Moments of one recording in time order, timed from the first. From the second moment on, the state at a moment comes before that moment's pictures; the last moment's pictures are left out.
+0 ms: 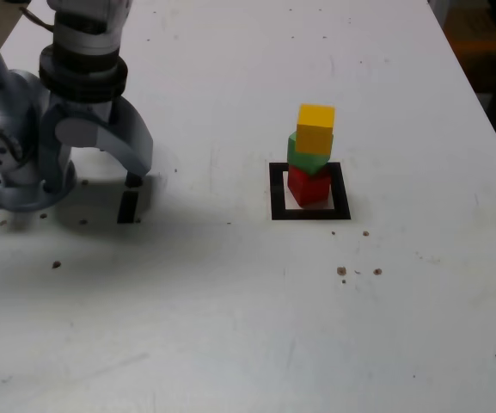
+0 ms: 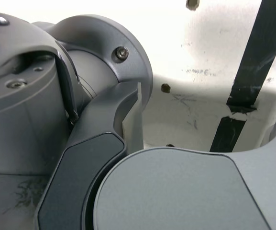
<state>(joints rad) -0.08 1.46 -0.65 1.06 -0.09 -0.13</state>
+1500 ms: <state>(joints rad) -0.14 1.83 -1.72 1.56 0.02 -0.06</state>
